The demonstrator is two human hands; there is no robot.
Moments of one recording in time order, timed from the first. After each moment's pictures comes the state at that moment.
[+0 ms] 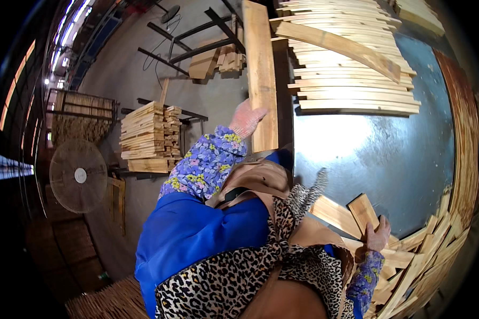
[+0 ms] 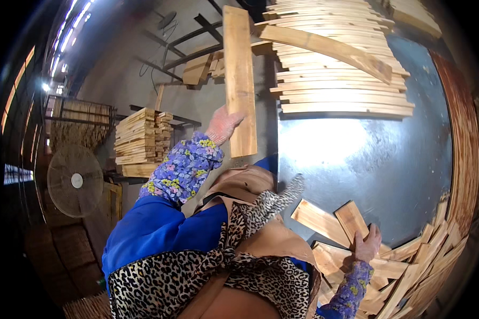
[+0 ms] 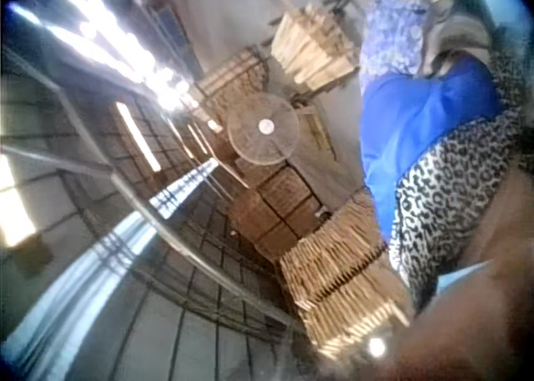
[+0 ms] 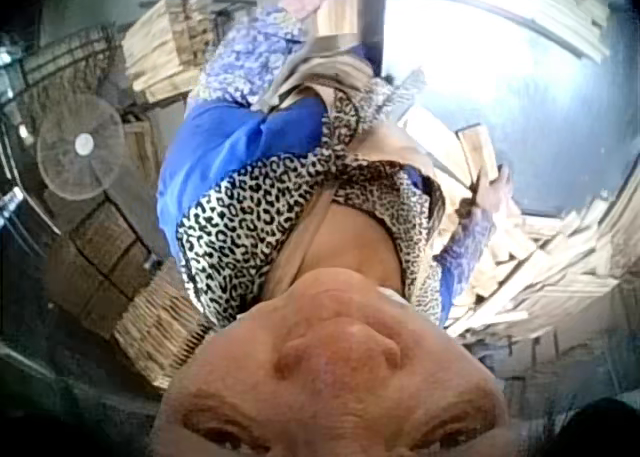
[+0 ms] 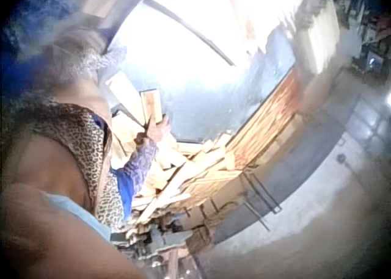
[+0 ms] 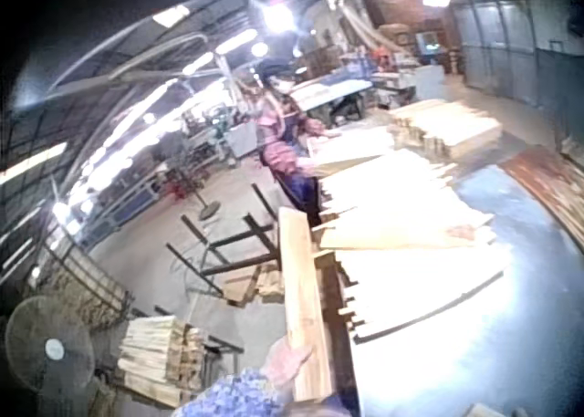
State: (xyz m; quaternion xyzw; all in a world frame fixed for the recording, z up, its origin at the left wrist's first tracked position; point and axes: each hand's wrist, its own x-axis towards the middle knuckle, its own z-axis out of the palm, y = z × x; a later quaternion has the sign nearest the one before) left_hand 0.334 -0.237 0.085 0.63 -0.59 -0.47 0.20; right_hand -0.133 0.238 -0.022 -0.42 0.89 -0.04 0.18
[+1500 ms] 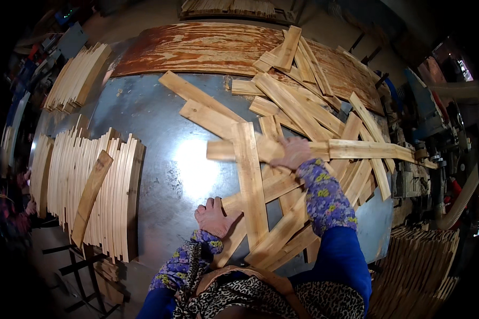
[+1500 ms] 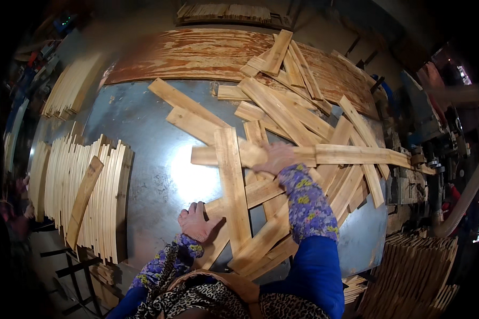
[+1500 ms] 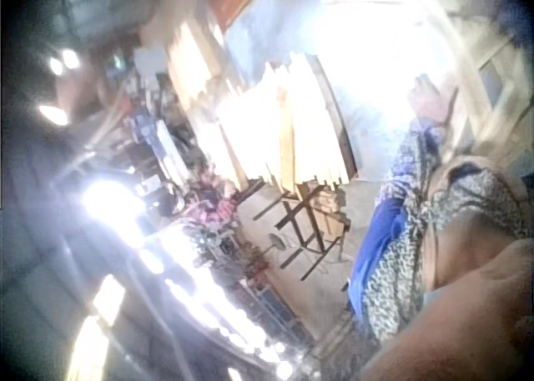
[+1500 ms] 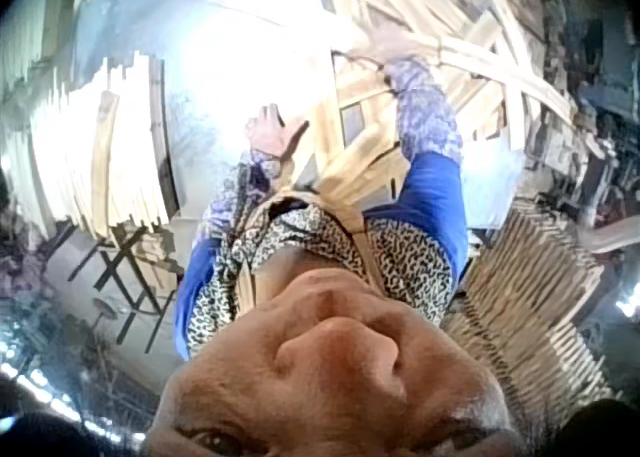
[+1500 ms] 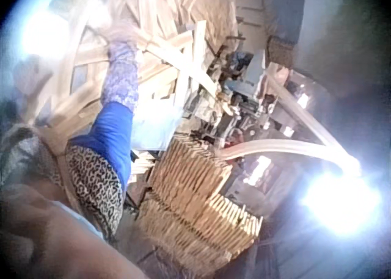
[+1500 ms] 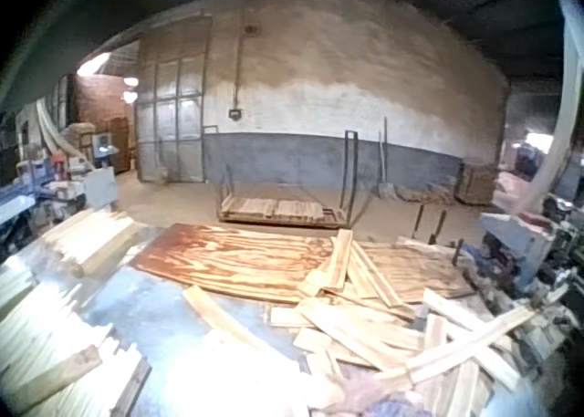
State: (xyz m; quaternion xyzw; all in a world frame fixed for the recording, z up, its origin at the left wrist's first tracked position) left_hand -0.050 0.086 0.048 0.06 -0.95 -0.23 -0.21; right_hand -0.269 0.387 0.092 -0.09 0.98 0.02 0.20
